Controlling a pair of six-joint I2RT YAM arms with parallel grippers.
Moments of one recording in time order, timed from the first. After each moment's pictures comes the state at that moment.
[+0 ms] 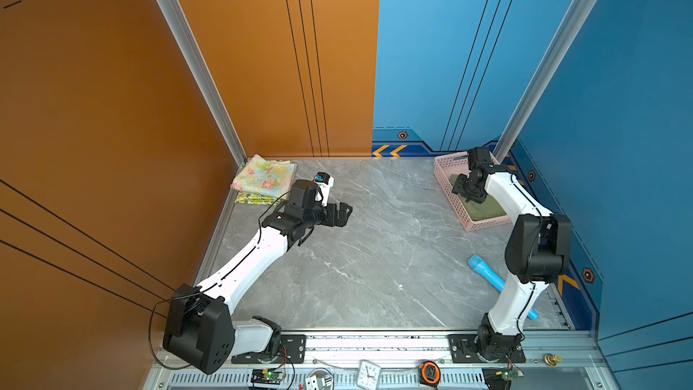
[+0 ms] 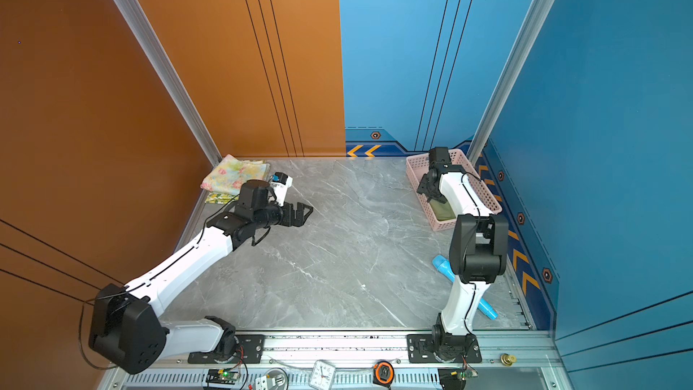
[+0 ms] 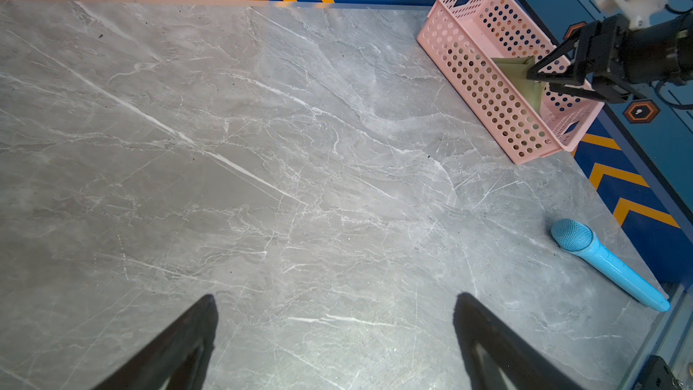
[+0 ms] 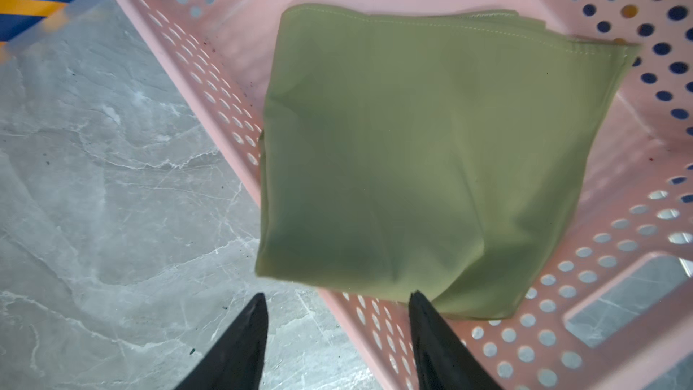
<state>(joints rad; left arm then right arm) -0.39 1.31 0.99 -0.32 0.22 -0.25 -0.03 1.92 1.59 -0.77 0.10 0.42</state>
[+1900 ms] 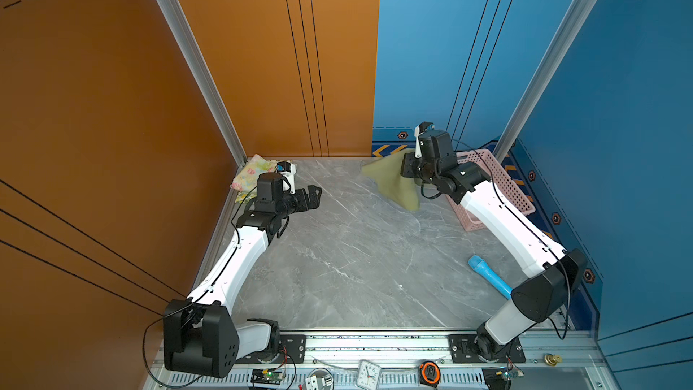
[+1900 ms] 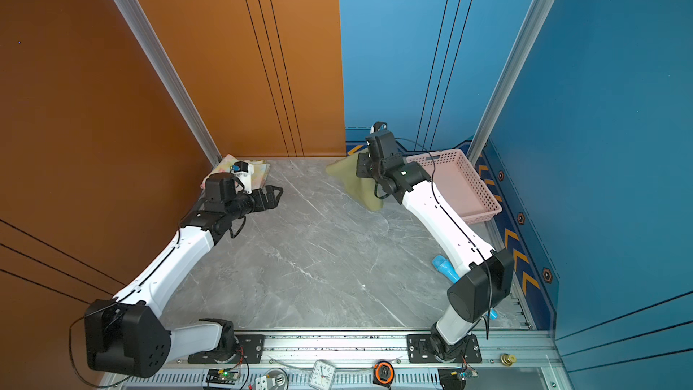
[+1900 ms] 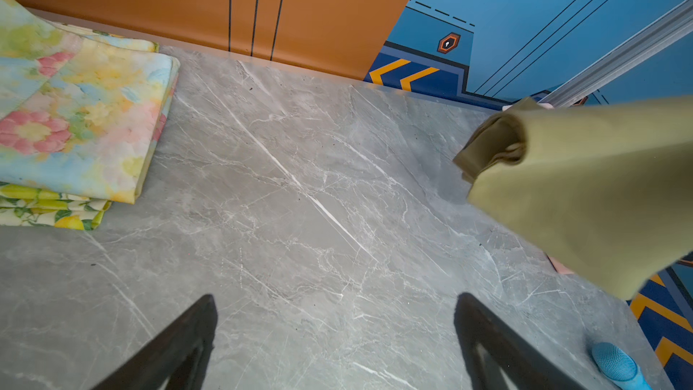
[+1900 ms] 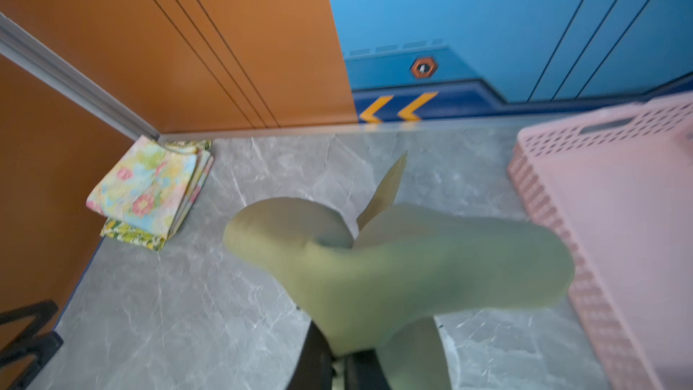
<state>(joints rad) -0.10 1.27 0.99 -0.26 0.25 -0.32 0.53 1.66 1.67 -0.65 0.15 0.42</state>
